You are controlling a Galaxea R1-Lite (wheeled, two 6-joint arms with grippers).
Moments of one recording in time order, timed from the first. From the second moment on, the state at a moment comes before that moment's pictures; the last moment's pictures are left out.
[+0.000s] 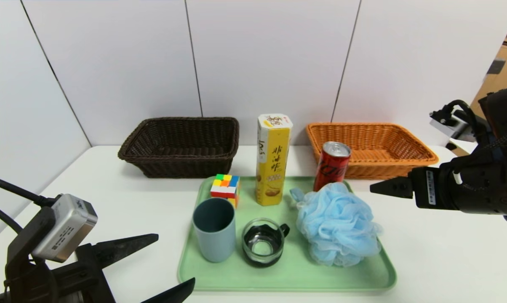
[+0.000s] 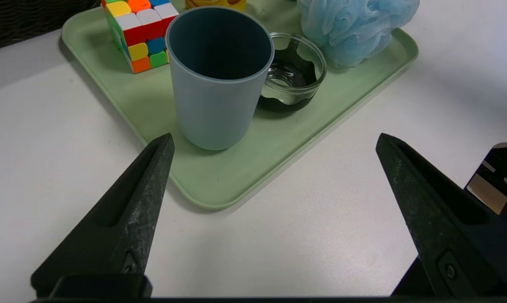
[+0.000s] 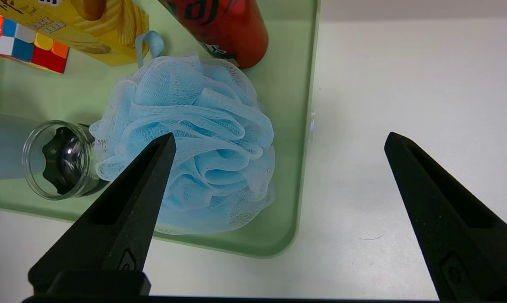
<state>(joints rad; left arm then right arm) -0.77 1.08 -0.31 -0.49 -0.04 -0.16 0.41 1.39 -1.03 0.36 -0.08 0.34</state>
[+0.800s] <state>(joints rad) -0.76 1.36 -0.28 -0.79 0.06 -0.12 0.40 1.34 -0.97 0.36 -0.09 0.34</state>
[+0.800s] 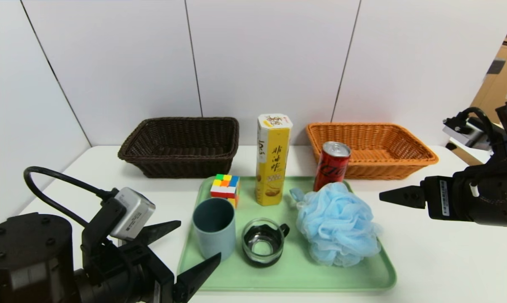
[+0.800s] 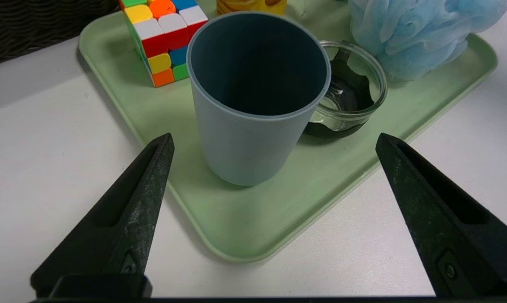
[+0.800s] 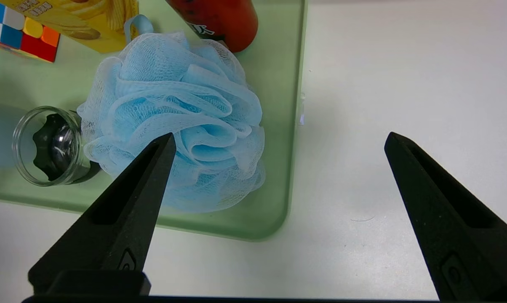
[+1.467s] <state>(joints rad) -0.76 1.57 -0.28 -1.05 0.07 -0.13 0.40 1.33 -0.94 0.36 -0.09 0.34</state>
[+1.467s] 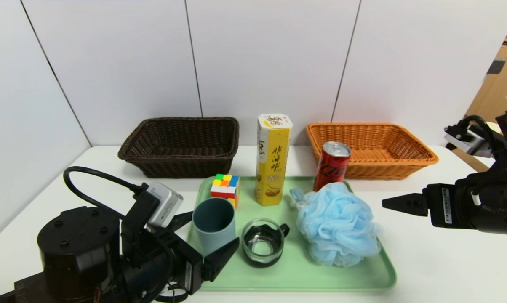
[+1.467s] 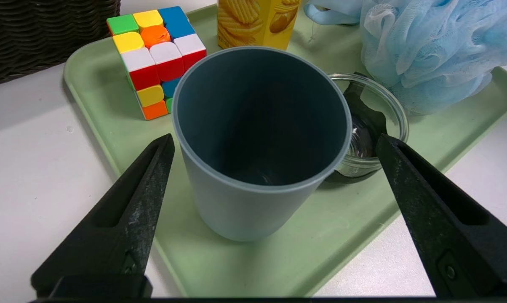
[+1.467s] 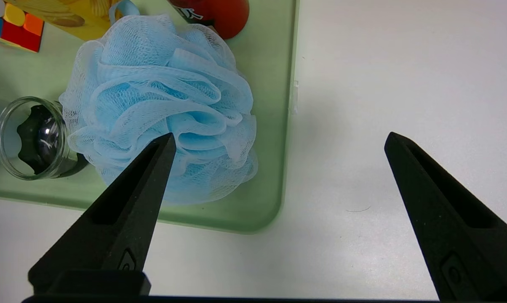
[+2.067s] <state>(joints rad) -0.76 1.72 -0.29 -1.22 0.10 -0.12 0.40 1.33 -0.92 0.35 -0.09 0.34</state>
